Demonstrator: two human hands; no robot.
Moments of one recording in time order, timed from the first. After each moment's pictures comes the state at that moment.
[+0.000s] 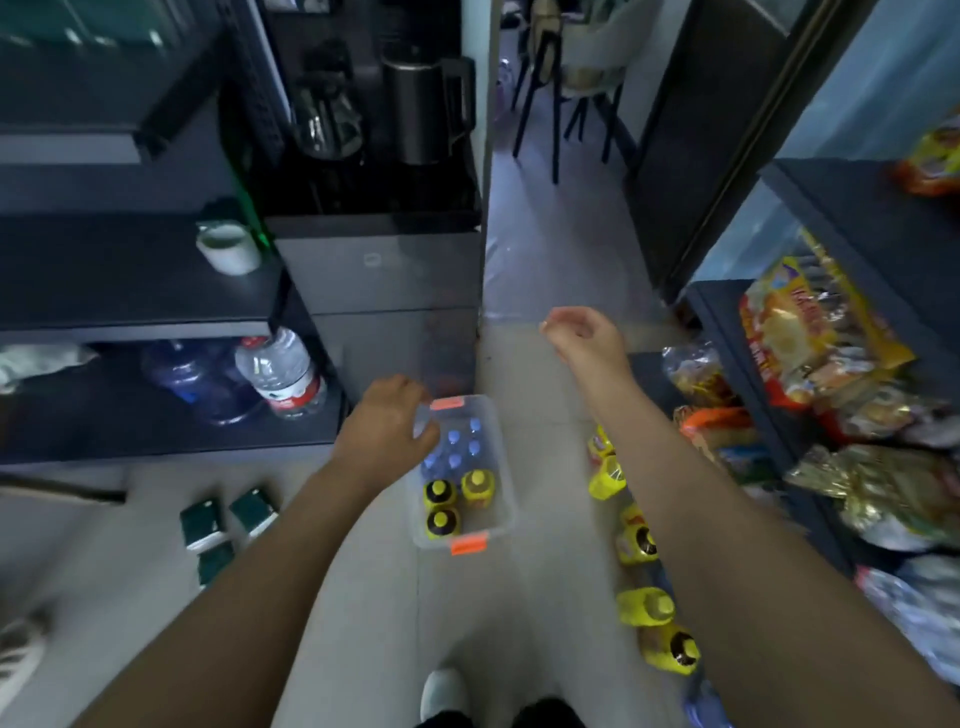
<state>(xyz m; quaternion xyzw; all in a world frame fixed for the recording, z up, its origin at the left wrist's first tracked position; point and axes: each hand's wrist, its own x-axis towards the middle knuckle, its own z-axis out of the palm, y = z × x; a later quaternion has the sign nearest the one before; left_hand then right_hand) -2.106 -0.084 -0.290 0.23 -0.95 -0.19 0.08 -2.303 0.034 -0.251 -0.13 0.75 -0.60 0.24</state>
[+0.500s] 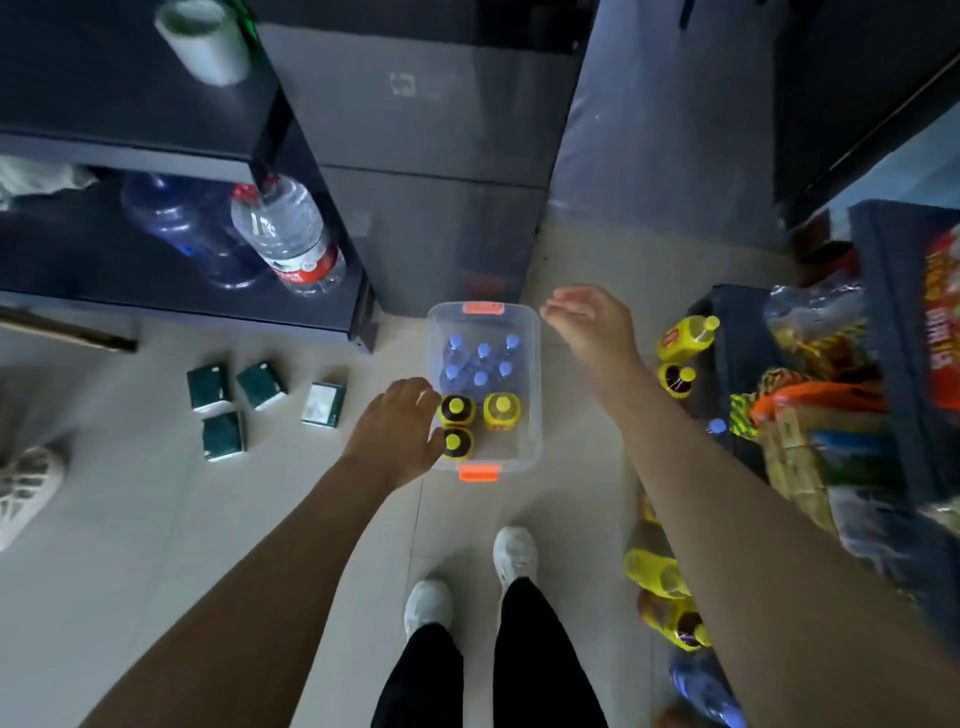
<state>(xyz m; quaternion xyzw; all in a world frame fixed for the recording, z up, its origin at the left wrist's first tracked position) -2.121 -0.095 -0.480 0.31 -0.93 -0.15 -0.09 -2.340 -0.032 -0.429 -0.15 0.75 -0.54 0.35</state>
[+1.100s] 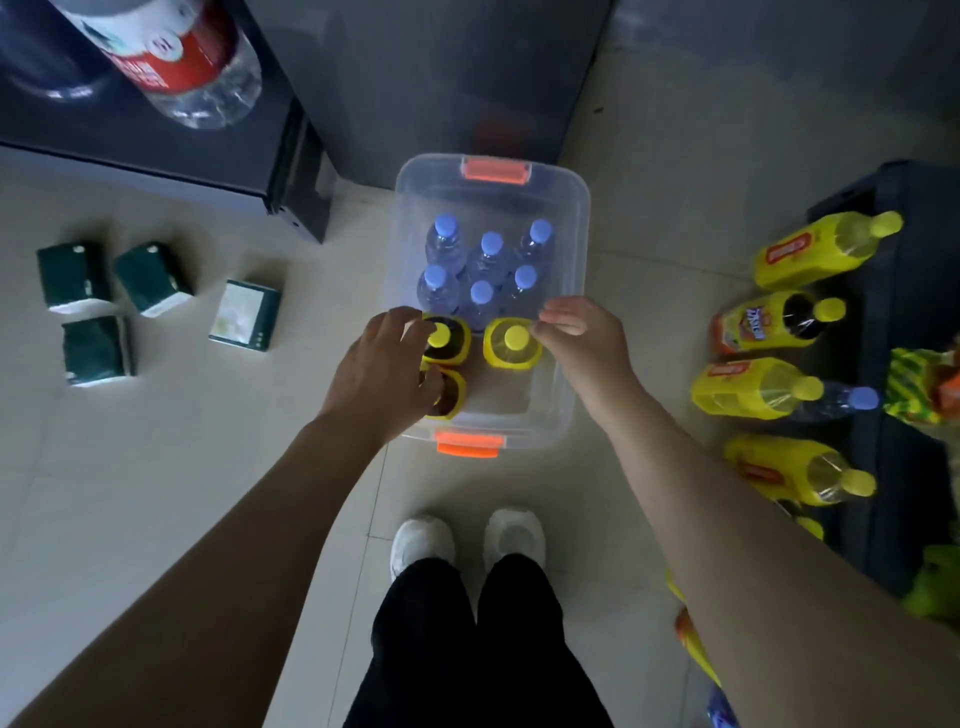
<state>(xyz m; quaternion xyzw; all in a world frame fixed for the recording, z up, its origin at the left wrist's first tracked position) -2.167 -0.117 -0.771 0.40 -0.89 -0.20 -0.02 -2.354 -0.033 -0.782 -0.12 0.78 -0.44 0.44</state>
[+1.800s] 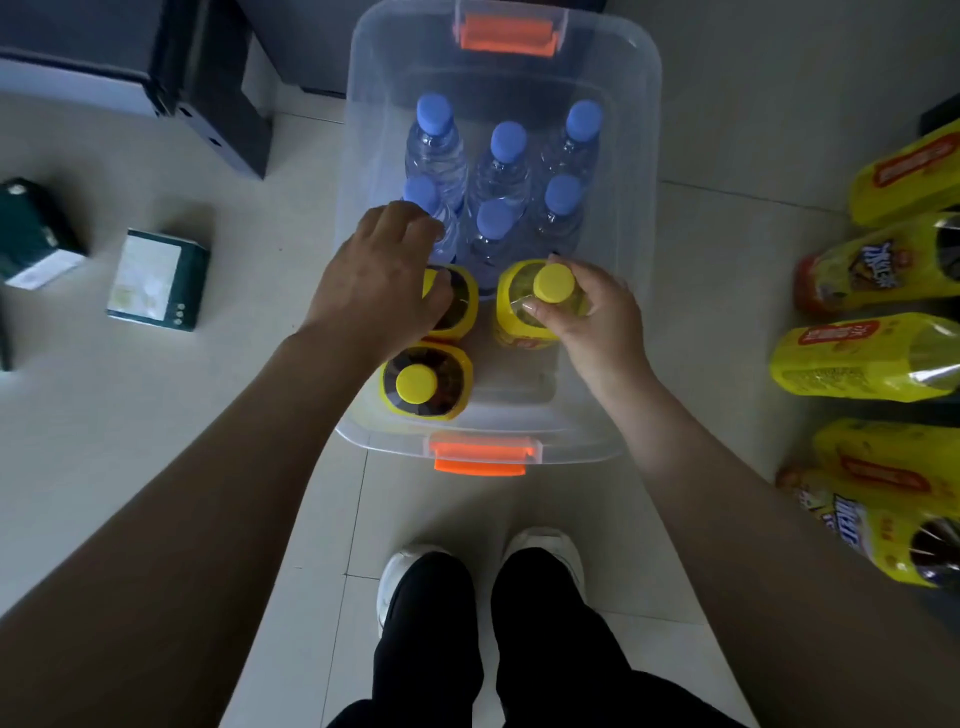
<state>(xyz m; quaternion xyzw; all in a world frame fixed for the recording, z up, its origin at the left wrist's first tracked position) -2.195 -0.169 -0.910 0.34 -0.92 -0.17 0.05 -2.350 -0.039 -0.955 -0.29 0.82 -0.37 0.32</state>
